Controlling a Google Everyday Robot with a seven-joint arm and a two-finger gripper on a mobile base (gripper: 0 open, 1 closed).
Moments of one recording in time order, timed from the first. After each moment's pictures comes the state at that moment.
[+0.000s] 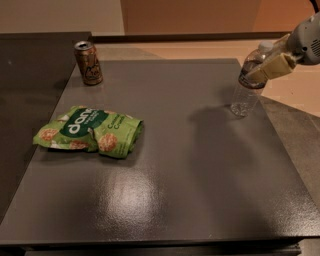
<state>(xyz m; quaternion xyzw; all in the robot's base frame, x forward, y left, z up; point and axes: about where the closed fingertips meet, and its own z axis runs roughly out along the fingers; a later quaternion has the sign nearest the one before) 0.584 -0.250 0.955 -0.47 0.80 0.14 0.34</state>
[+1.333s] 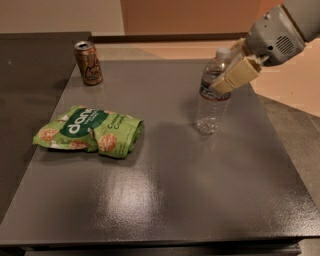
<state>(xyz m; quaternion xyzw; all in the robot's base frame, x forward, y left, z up) 0.525 -0.139 0.967 -0.59 0.73 0.22 0.28</state>
